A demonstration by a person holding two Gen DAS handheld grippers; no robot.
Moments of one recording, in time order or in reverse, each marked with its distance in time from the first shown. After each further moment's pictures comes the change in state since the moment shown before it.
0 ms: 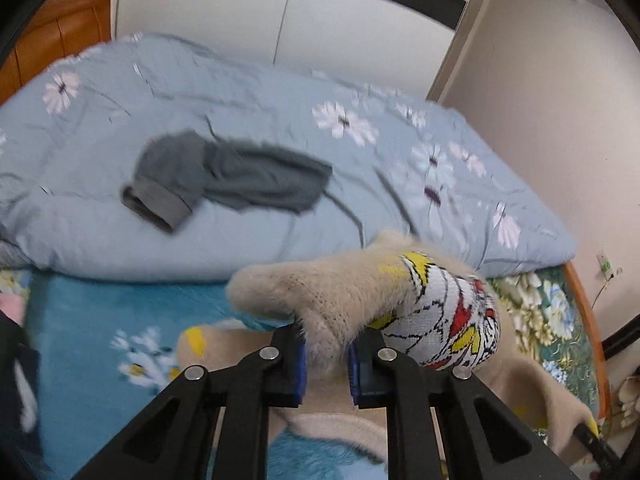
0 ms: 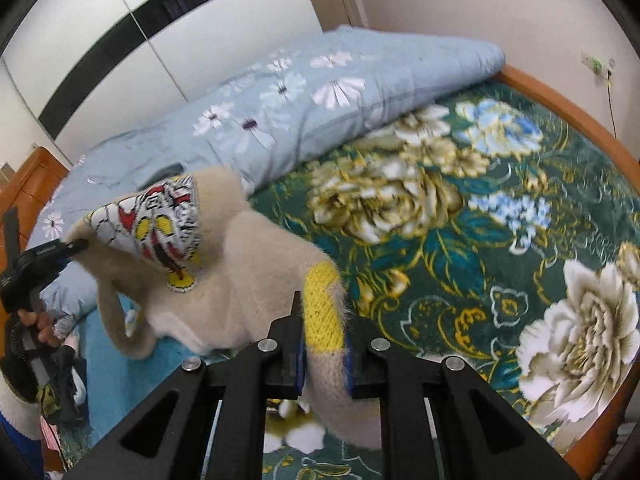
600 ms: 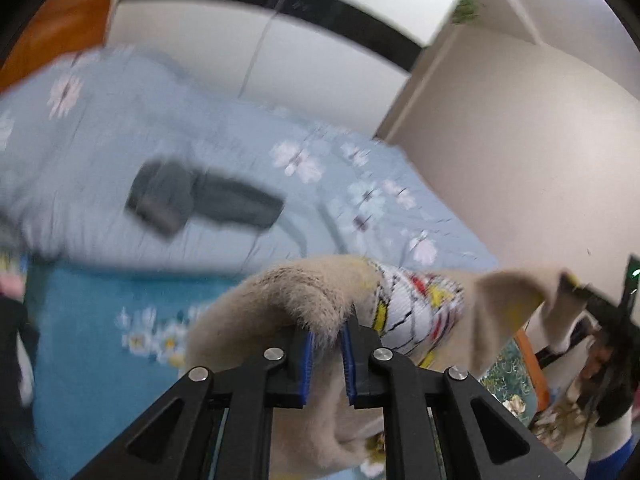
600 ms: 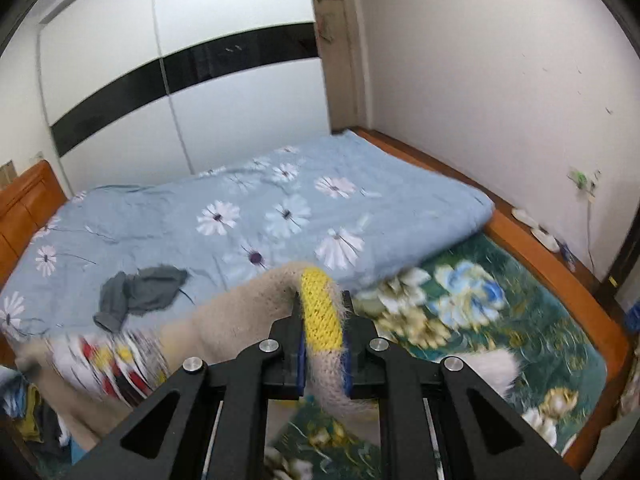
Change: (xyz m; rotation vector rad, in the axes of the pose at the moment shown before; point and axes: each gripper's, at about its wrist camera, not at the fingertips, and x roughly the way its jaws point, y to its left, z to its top) left arm -0.119 0.034 -0.035 -0.110 -0.040 -0.207; right arm -0.099 0.074 0.148 -0.172 -0.287 -0.094
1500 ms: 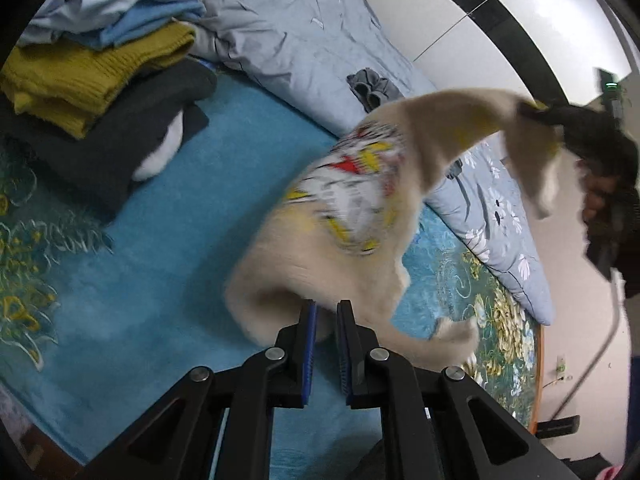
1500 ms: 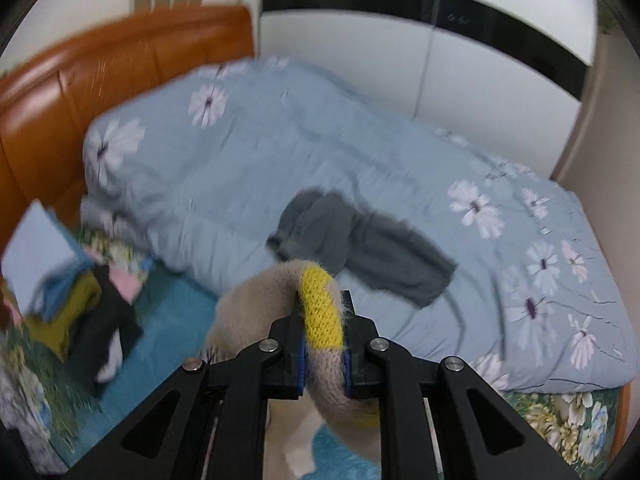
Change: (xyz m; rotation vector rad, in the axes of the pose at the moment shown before) left arm -0.096 0.211 -0.173 -0.435 0.046 0.194; right arm 0.112 0.454 -0.096 -0.638 0.216 0.396
